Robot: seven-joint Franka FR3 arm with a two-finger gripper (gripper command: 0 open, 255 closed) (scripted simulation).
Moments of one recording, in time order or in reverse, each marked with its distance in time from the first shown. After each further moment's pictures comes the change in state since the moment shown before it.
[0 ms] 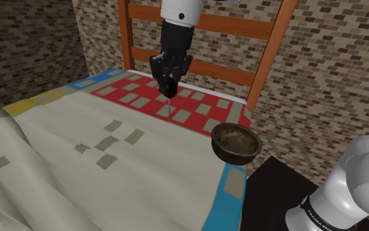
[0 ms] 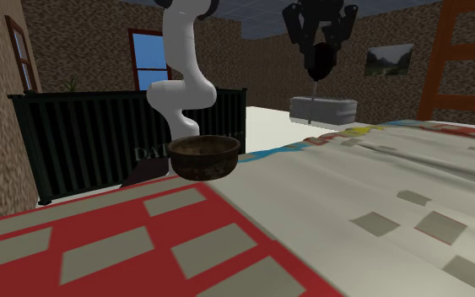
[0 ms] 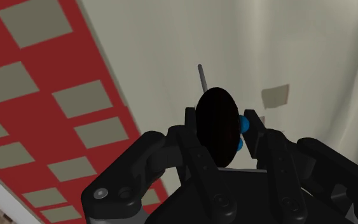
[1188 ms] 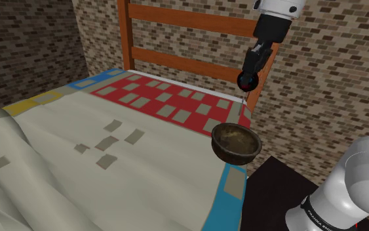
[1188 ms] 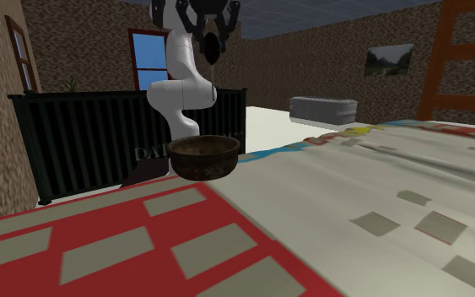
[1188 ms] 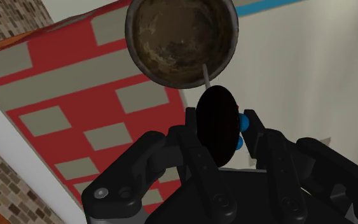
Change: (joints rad) arm -0.061 -0.593 -0.263 -0.444 0.067 -0.164 -0.336
